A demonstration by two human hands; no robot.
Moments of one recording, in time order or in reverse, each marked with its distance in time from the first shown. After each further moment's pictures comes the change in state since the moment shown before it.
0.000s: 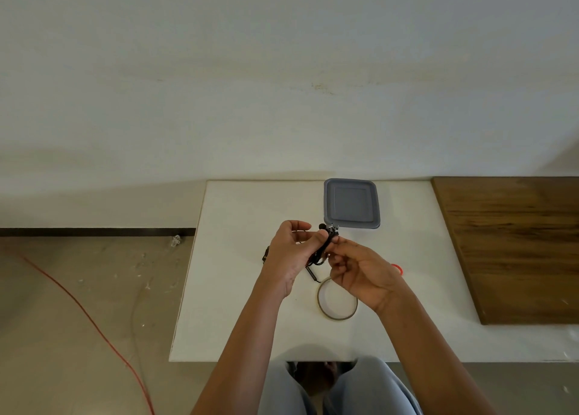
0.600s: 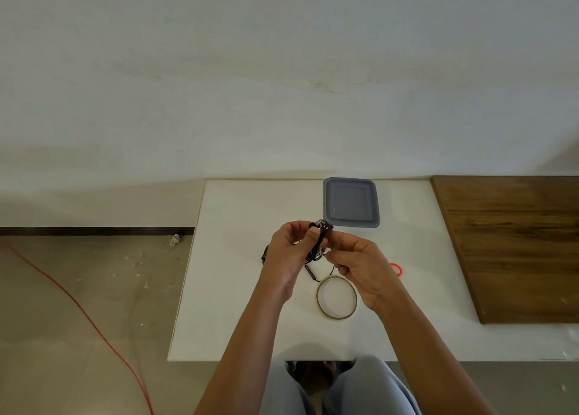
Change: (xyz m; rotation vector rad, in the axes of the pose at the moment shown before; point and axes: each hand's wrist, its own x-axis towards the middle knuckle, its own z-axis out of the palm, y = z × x) left_hand -0.004 -0.007 0.000 -0.138 -0.031 0.070; right_hand -0.004 0.005 0.001 -0.520 0.108 -0.299
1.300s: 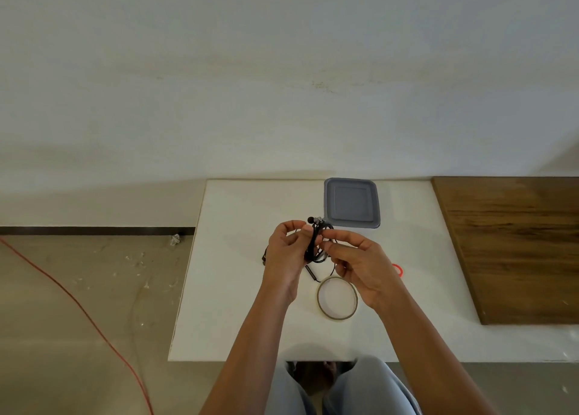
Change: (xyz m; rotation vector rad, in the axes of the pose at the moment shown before) left_hand -0.003 0.002 0.005 -0.112 0.100 -0.001; right_hand -0.005 -0.009 0.005 0.114 0.084 0.074
